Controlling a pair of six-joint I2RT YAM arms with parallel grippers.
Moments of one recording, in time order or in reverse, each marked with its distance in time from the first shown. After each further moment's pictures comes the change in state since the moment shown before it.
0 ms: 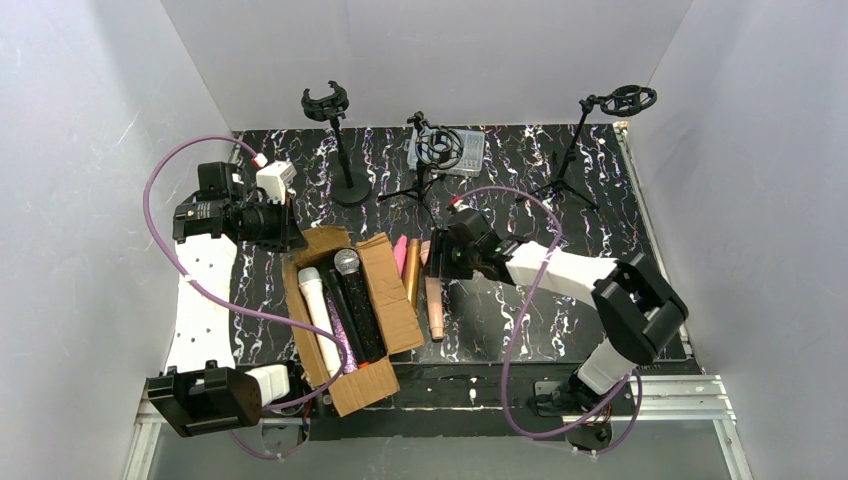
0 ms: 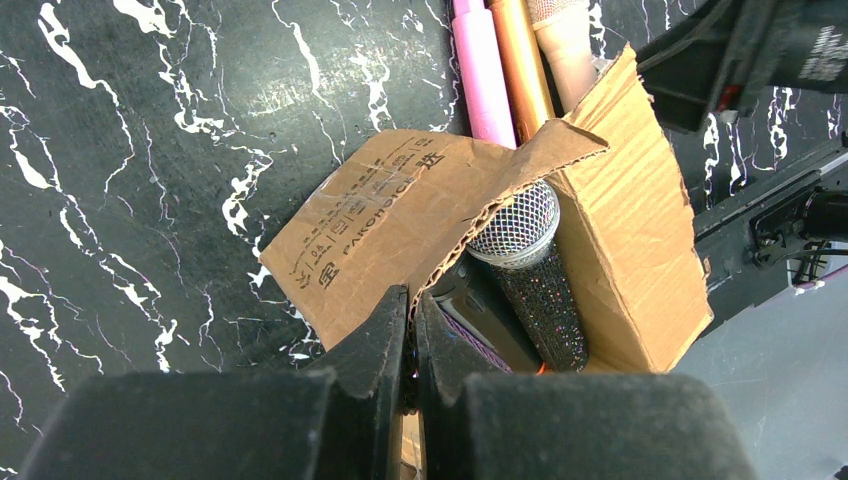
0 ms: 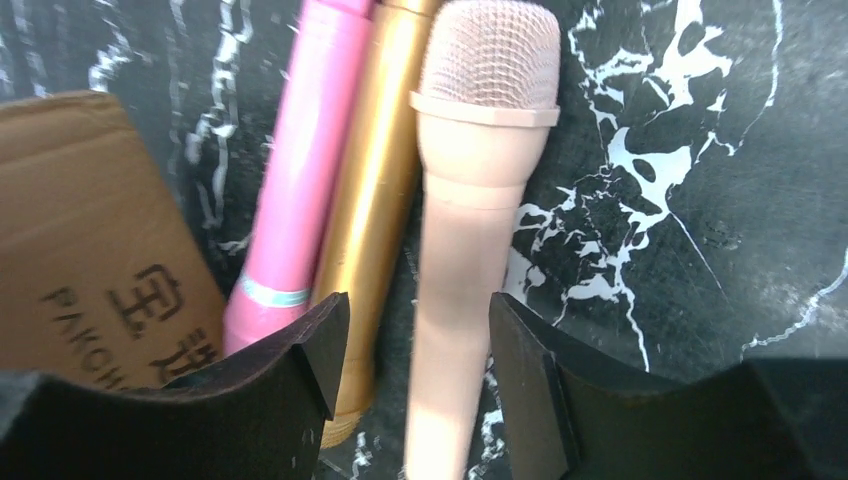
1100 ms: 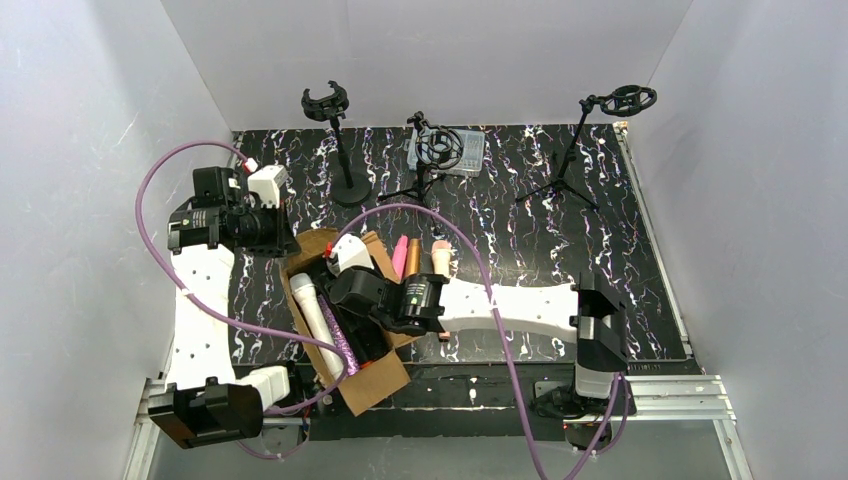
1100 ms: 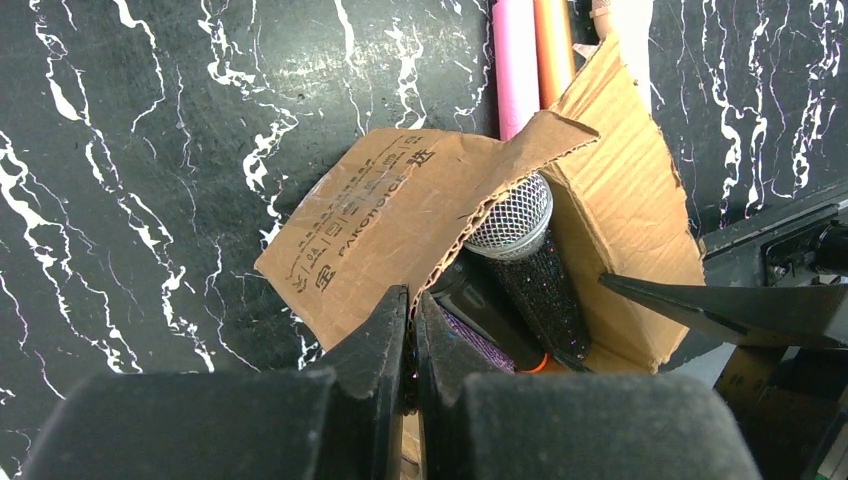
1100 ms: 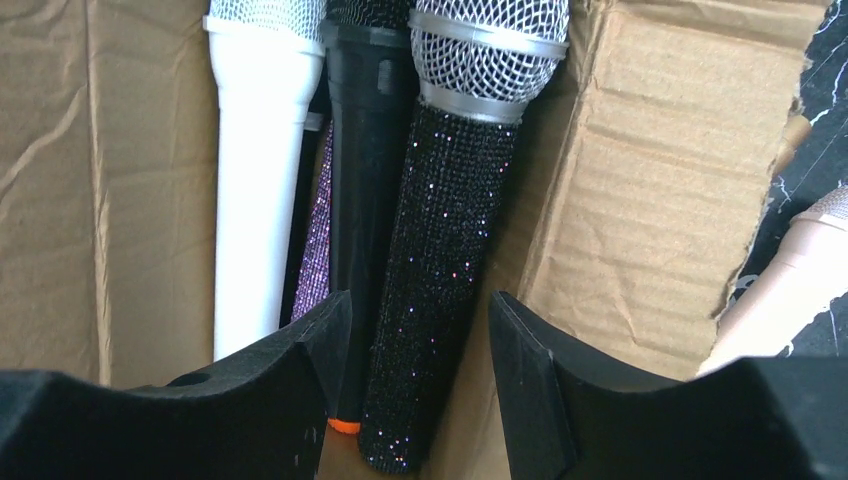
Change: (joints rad) left arm -0.001 -0.047 0.007 -0.036 -0.094 -0.077; right arm 0.614 0.176 0.620 -0.388 0.536 -0.231
